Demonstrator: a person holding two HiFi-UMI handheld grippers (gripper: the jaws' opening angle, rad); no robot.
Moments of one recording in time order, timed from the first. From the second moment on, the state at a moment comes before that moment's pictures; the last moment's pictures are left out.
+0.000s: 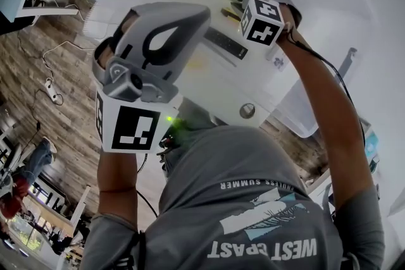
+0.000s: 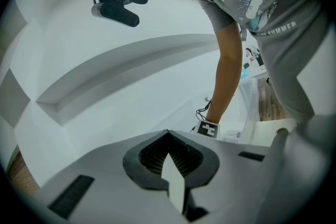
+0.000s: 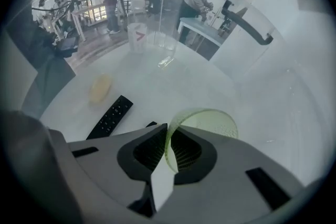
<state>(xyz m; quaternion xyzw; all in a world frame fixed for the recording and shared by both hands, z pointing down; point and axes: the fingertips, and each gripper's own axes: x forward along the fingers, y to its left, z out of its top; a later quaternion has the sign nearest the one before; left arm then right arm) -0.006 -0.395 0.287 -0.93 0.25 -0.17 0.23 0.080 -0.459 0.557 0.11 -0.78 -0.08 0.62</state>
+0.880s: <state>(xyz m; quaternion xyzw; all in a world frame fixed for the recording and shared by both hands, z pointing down) -0.019 -0.322 0.269 -0.92 0.26 -0.17 0.25 0.028 -0.382 0.339 0.20 -0.82 -0.21 0.50</state>
